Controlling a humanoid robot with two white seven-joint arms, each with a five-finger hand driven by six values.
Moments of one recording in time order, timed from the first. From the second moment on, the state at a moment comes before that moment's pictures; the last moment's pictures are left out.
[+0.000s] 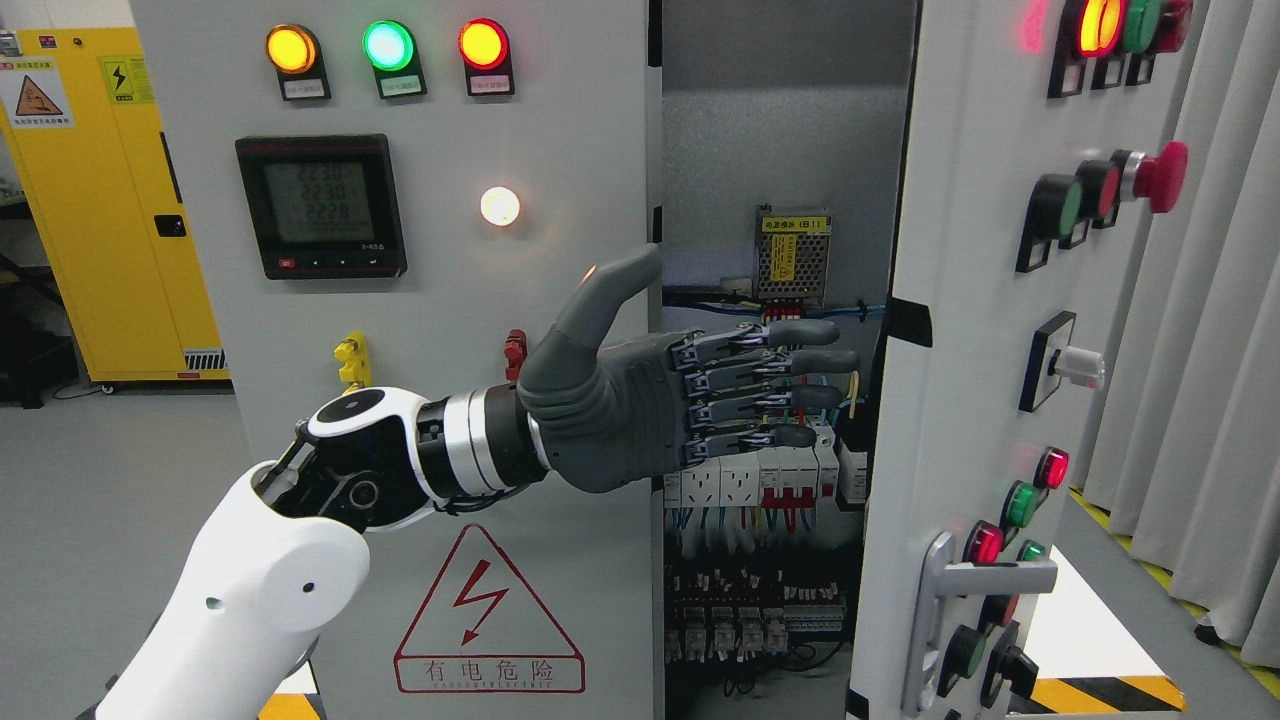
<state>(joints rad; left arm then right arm) -1.17 0.27 -0.56 -1.43 1.13 0.53 -0.75 0.08 -0.05 0.05 -0.13 0.00 0.01 0.15</state>
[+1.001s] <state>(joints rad) -1.22 0.11 -0.57 -1.40 1.04 0.54 -0.70 0.08 -0.05 0.05 -0.13 0.00 0.01 0.15</state>
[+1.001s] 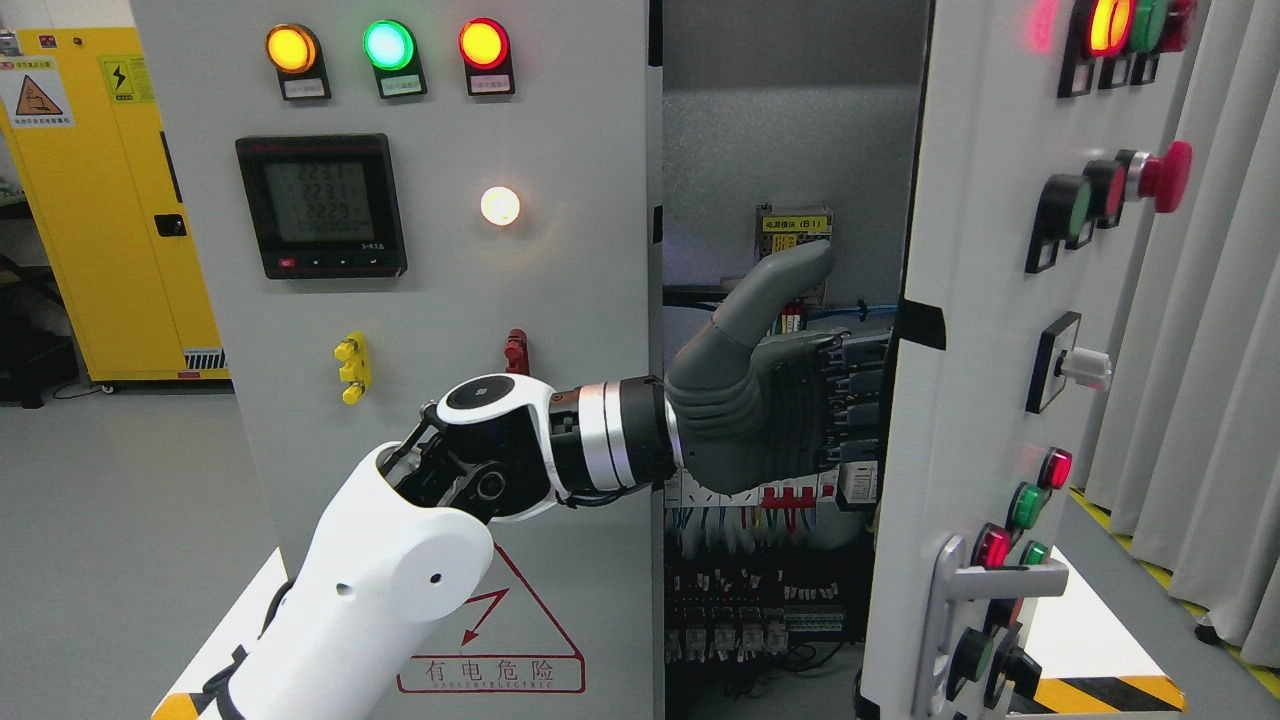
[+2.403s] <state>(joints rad) -1.19 -0.05 -0.57 -1.47 0.95 0.57 -0.55 0.07 -0.05 0.05 -0.13 0.00 0.01 0.15</state>
